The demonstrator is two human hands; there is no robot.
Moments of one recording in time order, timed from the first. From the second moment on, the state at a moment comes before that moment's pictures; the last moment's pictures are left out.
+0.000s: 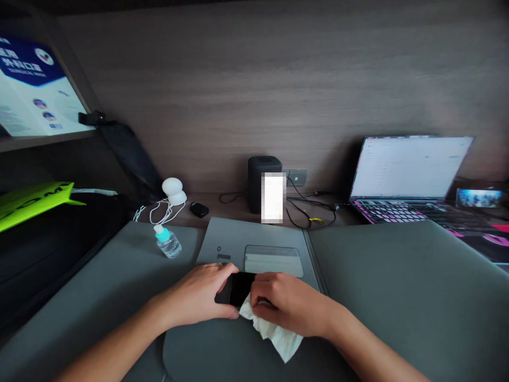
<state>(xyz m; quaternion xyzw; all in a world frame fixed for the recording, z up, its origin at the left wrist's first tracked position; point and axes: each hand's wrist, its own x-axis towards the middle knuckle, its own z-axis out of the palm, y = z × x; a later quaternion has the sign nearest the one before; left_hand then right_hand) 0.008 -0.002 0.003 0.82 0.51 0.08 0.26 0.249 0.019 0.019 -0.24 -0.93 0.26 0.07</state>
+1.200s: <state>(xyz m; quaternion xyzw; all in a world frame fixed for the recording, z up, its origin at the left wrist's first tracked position) 0.013 -0.001 0.002 0.83 0.47 0.24 0.17 0.245 0.018 0.013 -0.23 -0.94 0.25 0.12</state>
